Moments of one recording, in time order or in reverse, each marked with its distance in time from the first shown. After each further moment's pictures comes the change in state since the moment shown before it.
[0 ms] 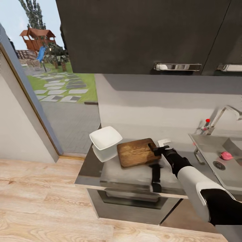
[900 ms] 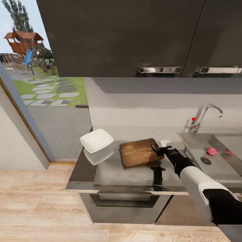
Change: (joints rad) left arm 0.000 -0.002 -0.001 0.004 0.001 0.000 0.000; right arm -0.001 -0.024 -0.004 0.001 -0.009 0.006 0.002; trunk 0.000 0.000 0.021
